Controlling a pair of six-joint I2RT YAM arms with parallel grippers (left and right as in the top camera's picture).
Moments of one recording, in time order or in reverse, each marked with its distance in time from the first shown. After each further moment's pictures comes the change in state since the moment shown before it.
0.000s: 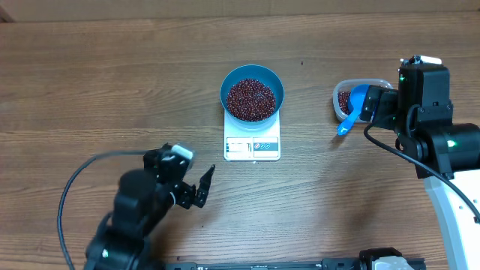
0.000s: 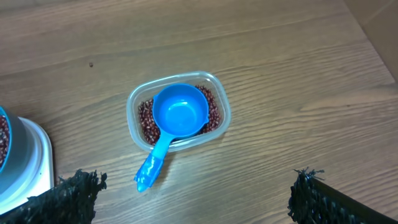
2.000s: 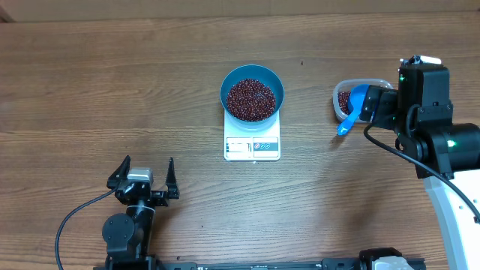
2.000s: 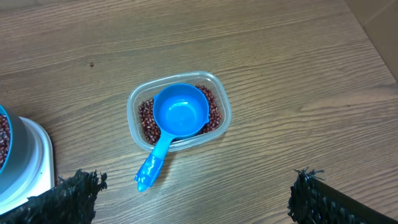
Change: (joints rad) left arm 0.373 -0.474 -0.500 0.333 -0.048 -0.020; right arm 0.000 0.000 0.000 0.000 -0.001 0.000
